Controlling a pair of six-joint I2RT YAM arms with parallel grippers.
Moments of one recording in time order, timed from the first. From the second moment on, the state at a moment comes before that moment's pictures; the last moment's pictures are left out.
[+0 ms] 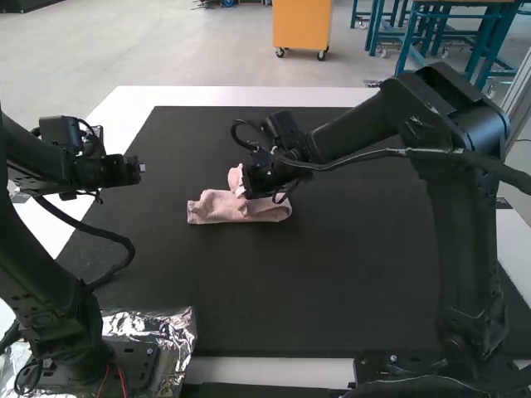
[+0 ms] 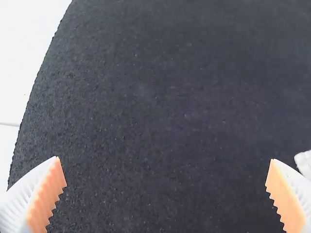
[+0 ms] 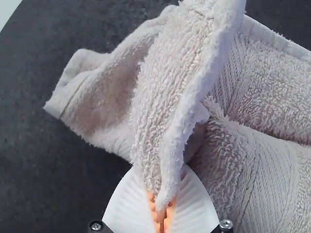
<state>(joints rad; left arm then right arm) 0.34 1.45 0.60 0.27 0.30 0.04 0.73 2.03 1.29 -0.06 -0.30 0.22</state>
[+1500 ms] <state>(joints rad) 0.35 1.40 0.54 0.30 0.32 0.07 0.71 2.09 1.30 0.15 -0.36 0.23</state>
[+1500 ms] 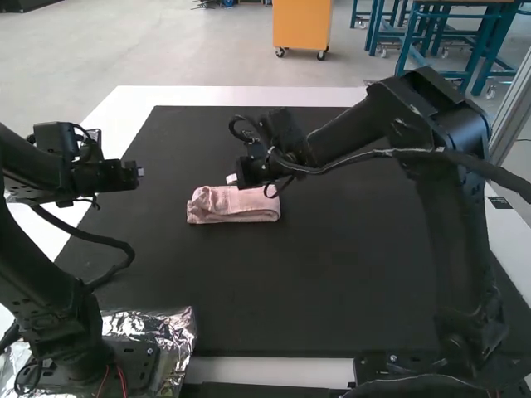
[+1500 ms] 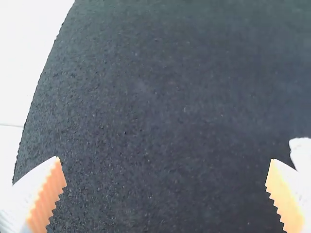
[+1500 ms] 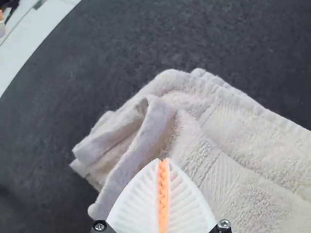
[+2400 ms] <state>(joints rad) 0.34 1.35 0.54 0.26 0.32 0.07 0.71 2.33 1.36 0.29 -0.39 0.28</state>
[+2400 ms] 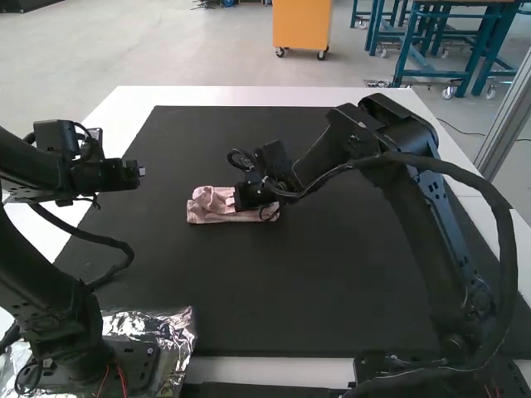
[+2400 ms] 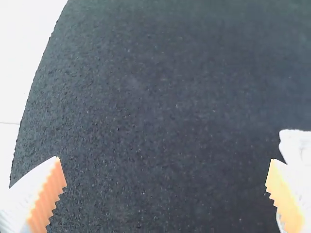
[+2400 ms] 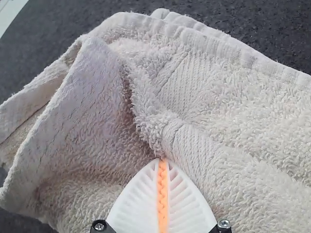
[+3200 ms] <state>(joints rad) 0.13 0.70 0.69 -0.05 0.32 -0.04 0.38 1.10 1.18 -0.06 -0.28 0.23</state>
